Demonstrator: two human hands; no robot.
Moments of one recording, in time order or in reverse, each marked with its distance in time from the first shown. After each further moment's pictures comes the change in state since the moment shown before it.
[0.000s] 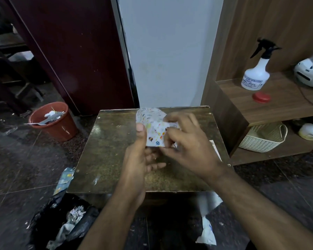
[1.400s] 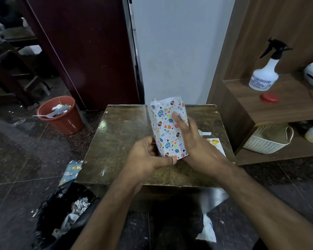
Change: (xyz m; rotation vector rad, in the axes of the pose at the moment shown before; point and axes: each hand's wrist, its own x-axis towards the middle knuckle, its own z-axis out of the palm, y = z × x) left_hand 0.020 -0.019 -0.031 0.341 -0.069 -0.029; right_hand -0.021 0.010 0.002 -0.042 -0.470 0.256
